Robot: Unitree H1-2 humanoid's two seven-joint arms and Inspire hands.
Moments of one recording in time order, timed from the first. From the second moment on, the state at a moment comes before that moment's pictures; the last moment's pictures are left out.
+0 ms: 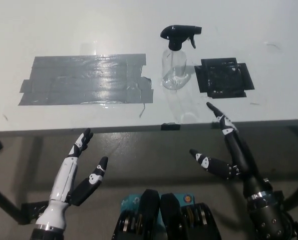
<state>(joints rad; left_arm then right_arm) -0.09 0.13 -0.04 0.02 0.30 -0.23 0.03 -0.26 -0.12 0.19 0.07 -0.46 -0.22 -0.11</state>
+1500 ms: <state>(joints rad) -0.08 0.13 -0.04 0.01 0.32 -0.24 0.02 -0.99 -0.14 0.32 0.62 -0.82 0.10 -0.13</state>
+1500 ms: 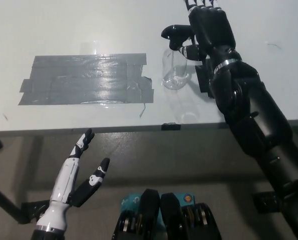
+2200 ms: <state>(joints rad) -0.10 0.14 -0.05 0.00 0.33 -0.24 0.02 -1.05 -0.16 0.43 0.71 -0.86 0.18 -0.13</state>
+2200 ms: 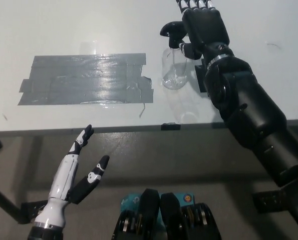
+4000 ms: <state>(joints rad) -0.14 0.17 -0.07 0.00 0.34 -0.24 0.02 -1.17 -0.22 0.51 0.70 -0.84 0.24 0.24</state>
